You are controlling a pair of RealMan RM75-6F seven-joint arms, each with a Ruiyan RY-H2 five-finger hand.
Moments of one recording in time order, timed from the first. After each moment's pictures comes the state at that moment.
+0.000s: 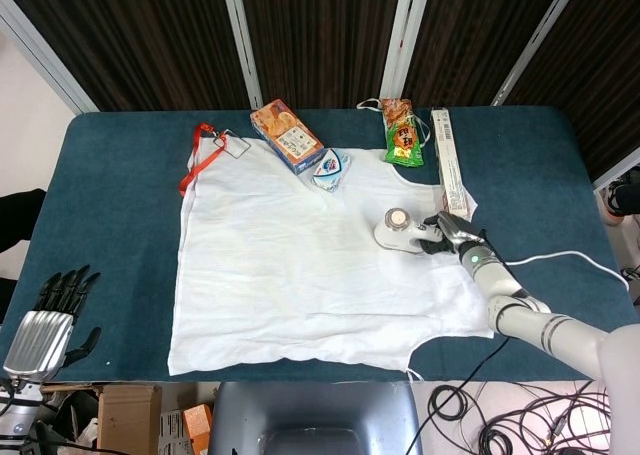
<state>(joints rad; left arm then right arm) -0.15 -1.14 0.00 -1.56 1.58 1.44 0.04 0.95 -1.40 0.05 -1.14 -0.62 0.41 0.16</state>
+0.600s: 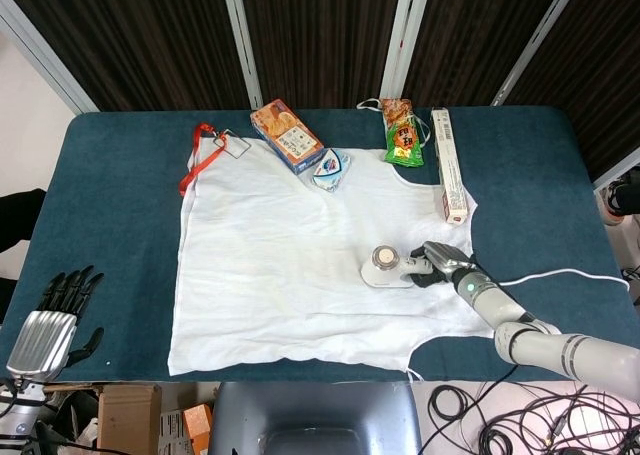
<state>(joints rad) -0.15 -1.15 0.01 -1.56 1.59 1.44 0.04 0.92 -1.27 0.01 -1.44 -0.70 0.43 0.09</state>
